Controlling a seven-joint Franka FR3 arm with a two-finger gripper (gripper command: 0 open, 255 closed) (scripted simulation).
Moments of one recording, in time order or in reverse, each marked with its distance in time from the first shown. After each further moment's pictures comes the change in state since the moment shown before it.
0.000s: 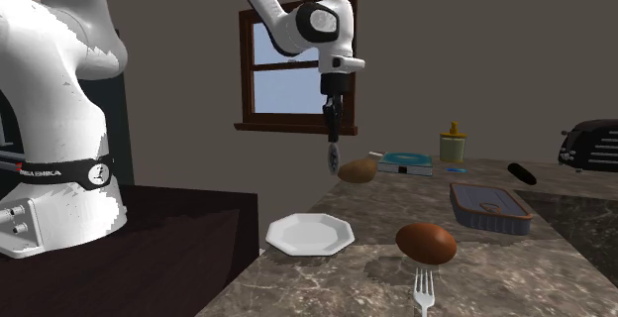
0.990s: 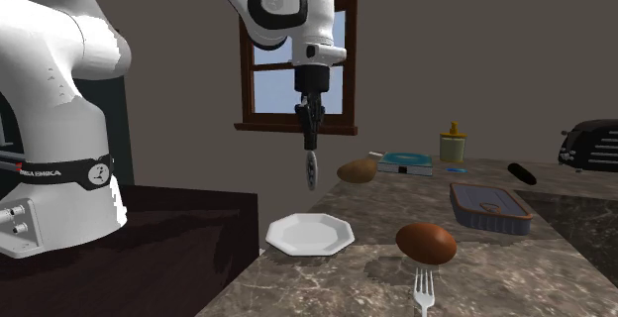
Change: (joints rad) arm -0.120 -0.296 -0.073 -0.348 0.166 0.092 -0.305
